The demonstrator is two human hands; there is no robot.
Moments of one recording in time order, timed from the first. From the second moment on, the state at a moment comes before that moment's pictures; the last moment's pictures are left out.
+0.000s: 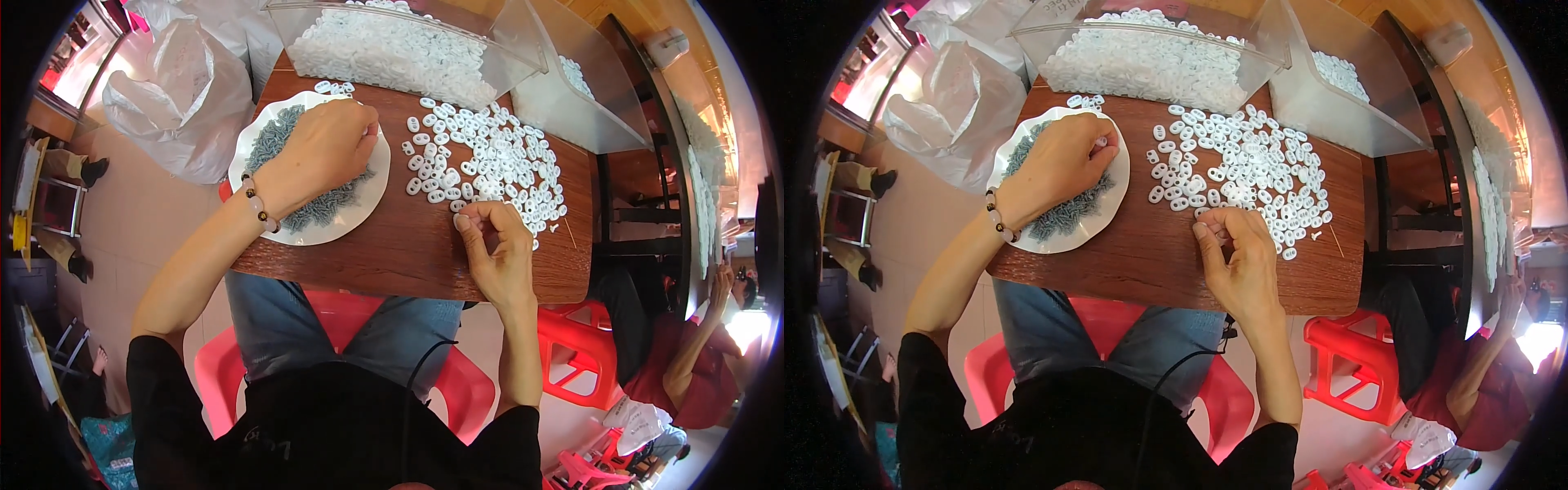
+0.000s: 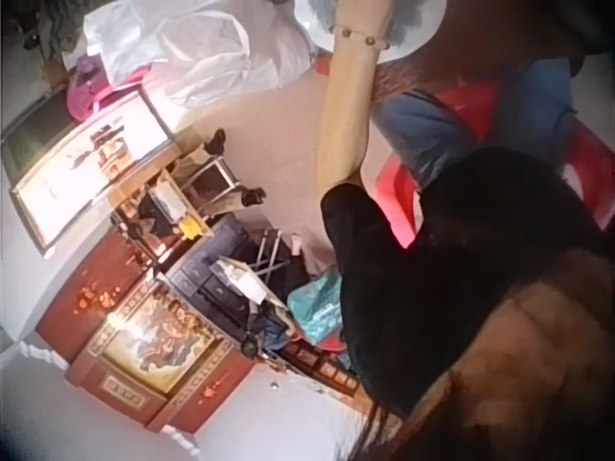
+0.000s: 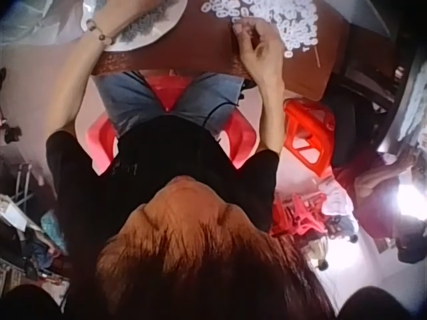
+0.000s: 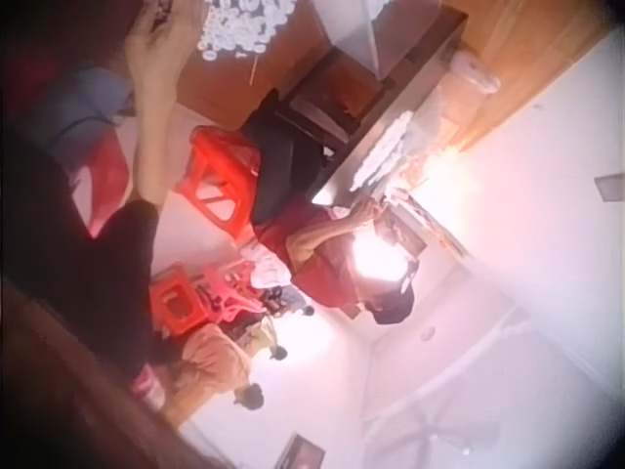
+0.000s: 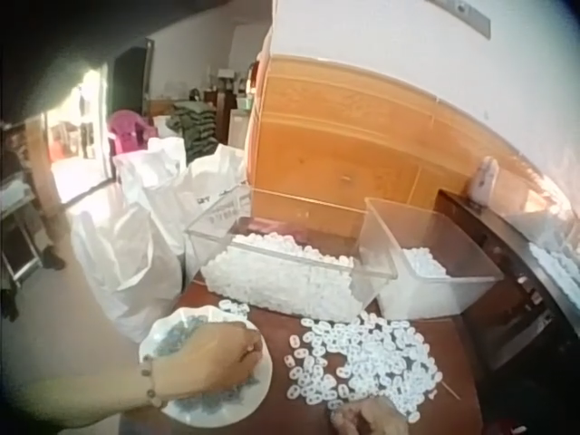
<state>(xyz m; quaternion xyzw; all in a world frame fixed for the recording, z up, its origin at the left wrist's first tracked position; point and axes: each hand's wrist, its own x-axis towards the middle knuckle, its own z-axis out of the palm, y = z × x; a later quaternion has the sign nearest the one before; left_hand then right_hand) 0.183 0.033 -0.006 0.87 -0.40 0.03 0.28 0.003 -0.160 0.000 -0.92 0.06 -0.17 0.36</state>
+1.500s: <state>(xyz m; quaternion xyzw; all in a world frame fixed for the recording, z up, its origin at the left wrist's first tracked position) 0.122 0.042 0.023 0.54 -0.14 -0.54 0.62 0.005 -0.122 0.019 -0.87 -0.05 -0.21 0.43</state>
